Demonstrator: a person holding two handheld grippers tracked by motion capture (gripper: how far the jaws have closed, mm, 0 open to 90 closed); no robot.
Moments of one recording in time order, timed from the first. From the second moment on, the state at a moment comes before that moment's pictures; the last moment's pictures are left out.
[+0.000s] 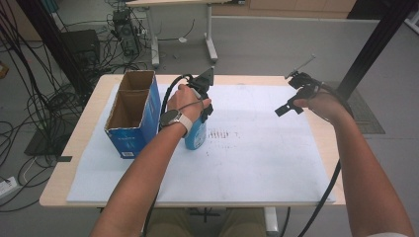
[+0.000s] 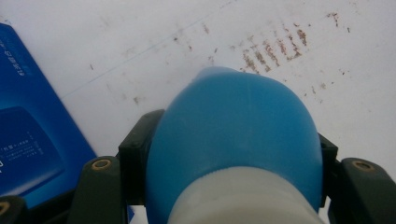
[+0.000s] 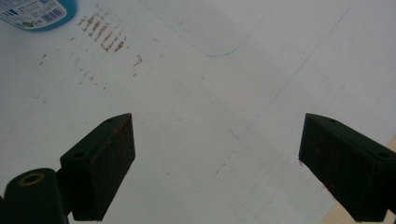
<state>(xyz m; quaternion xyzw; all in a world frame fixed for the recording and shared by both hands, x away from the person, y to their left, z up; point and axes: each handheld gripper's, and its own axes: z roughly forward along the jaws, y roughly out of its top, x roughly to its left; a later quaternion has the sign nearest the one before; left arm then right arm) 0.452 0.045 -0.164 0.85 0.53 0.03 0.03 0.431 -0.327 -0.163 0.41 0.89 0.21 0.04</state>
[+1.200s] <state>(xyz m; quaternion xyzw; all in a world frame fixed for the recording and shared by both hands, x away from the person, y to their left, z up) 0.443 0.055 -0.147 0.84 0.54 0.02 0.03 0.428 -0.325 -0.160 0.41 0.89 0.21 0.05</state>
